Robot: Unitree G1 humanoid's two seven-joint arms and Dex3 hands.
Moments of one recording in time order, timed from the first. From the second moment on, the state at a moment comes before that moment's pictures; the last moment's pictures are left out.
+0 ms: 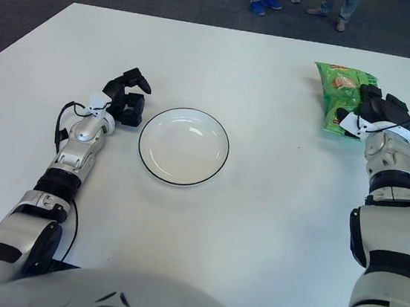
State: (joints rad) left arm -0.42 0.10 0.00 0.51 0.02 -0.33 -0.13; right arm -0.83 -0.81 0.26 1.25 -0.64 -0.21 -0.19
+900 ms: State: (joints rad) left arm -0.44 0.12 0.01 0.55 -0.01 -0.34 -0.16; right arm -0.75 -0.80 0.25 1.09 -0.54 -0.31 -0.09
